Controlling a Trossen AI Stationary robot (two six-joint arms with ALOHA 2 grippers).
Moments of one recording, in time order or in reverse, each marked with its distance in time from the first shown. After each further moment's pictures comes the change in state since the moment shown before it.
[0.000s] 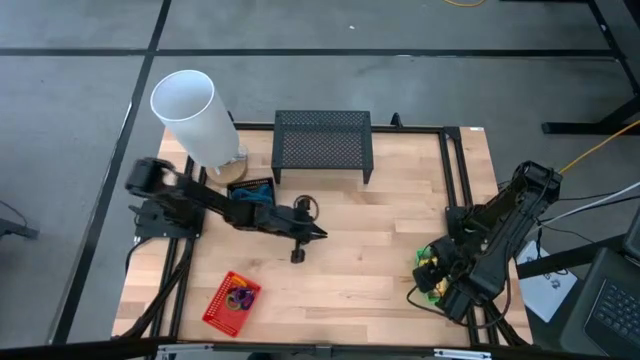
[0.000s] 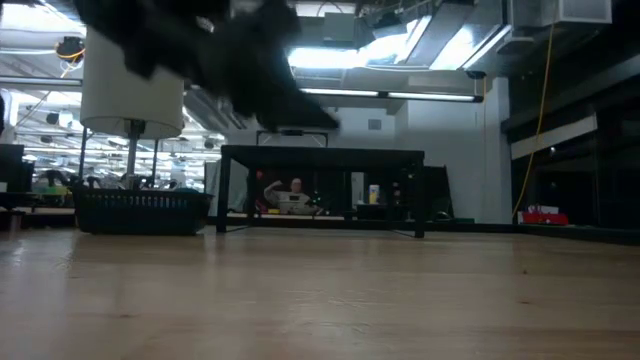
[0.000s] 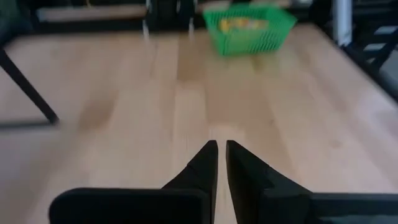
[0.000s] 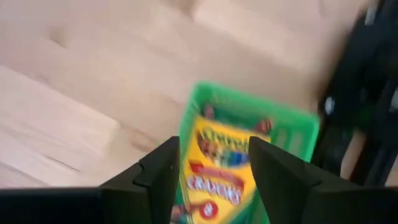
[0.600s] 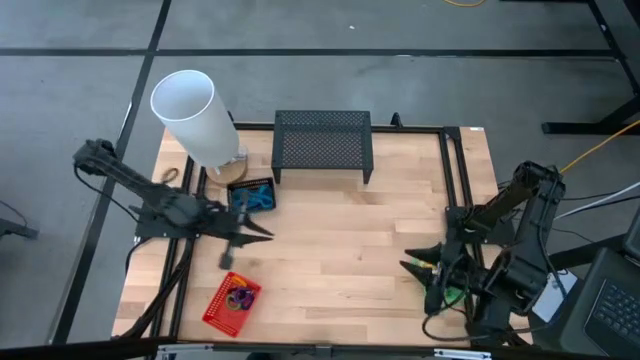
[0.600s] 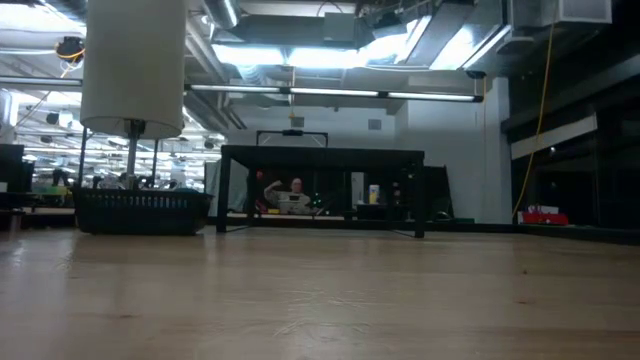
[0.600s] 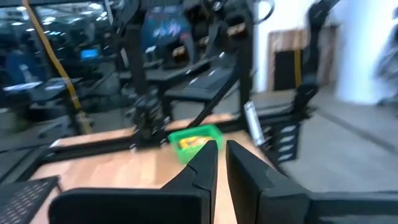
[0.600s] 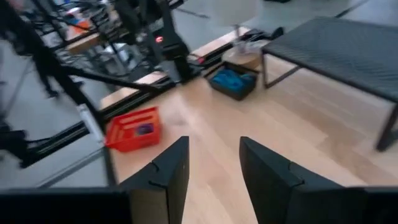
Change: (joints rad) left arm -0.339 -0.774 -0.065 -0.321 -0.236 0.096; right arm 0.063 0.000 0.400 0.167 0.873 -0.633
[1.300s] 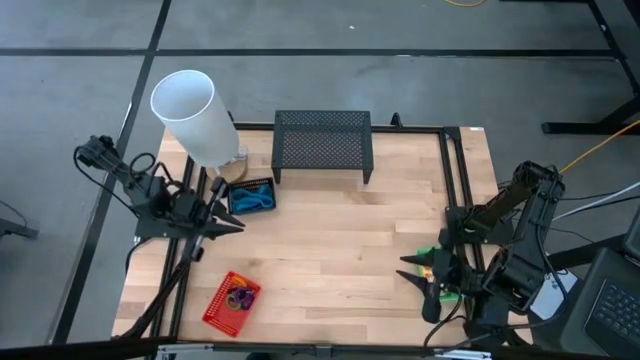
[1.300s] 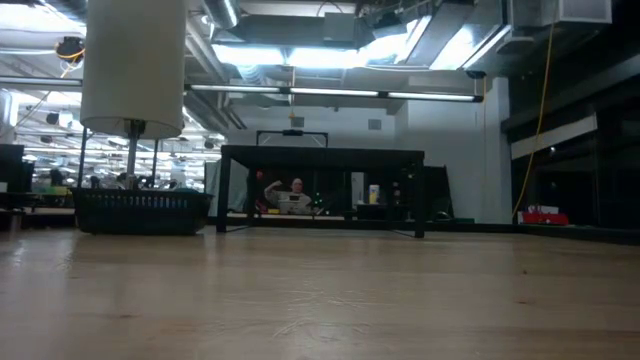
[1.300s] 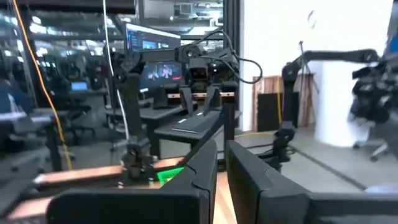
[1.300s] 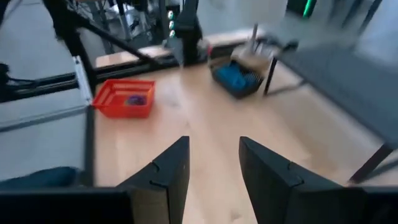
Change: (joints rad) left arm -0.081 -0.203 -0.001 -0.013 -0.013 0.006; right arm -0.023 0.000 0.002 0.092 -0.078 -0.378
